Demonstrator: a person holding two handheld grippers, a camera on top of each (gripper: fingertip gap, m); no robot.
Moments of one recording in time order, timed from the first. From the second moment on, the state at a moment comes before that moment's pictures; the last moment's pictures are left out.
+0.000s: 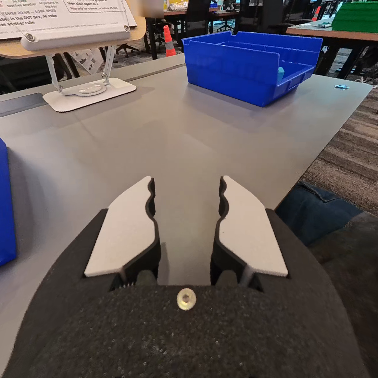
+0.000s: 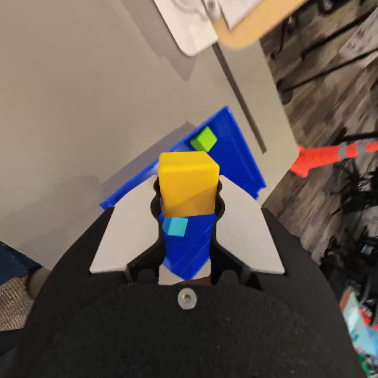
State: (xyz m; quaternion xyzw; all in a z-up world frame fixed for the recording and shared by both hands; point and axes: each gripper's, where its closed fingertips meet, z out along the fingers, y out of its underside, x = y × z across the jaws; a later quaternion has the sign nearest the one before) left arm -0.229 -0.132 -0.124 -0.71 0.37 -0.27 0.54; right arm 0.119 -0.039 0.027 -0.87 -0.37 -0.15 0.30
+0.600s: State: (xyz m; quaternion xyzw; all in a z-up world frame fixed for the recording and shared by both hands) left arm -0.224 -0.133 -0.134 -0.71 0.40 -0.23 0.53; right arm 0.147 -0.064 -0.175 -0.93 -0.35 0.01 0.06
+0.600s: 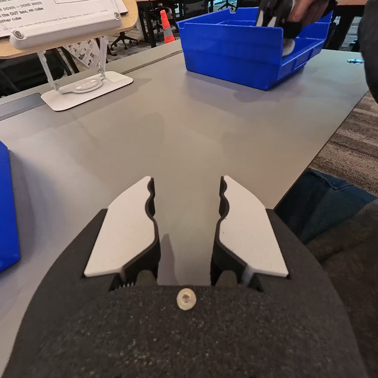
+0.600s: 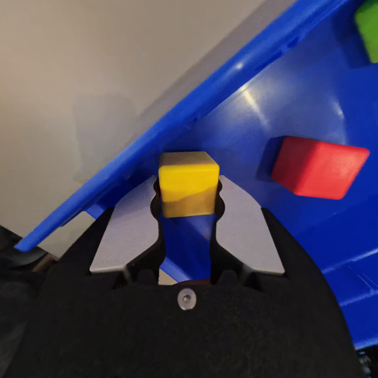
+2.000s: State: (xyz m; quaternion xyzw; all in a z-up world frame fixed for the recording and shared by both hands) left arm -0.236 -0.123 -0.122 -0.71 0.35 -0.24 0.56; right arm -0.035 -0.173 -0.099 -0.73 -0.10 0.22 0.64
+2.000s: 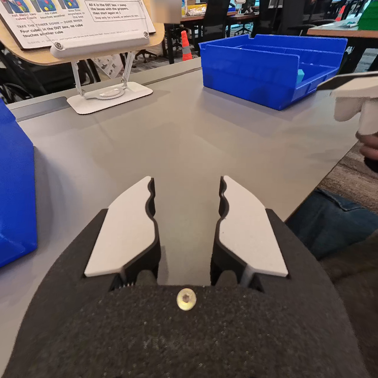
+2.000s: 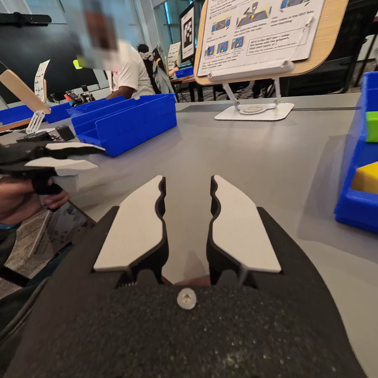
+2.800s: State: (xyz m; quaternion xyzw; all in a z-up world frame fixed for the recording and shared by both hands) left arm 0.116 -0.063 -0.129 -0.75 0.38 -0.25 0.49; right arm 0.150 -0.203 -0.079 -0.63 0.21 0.18 0.72
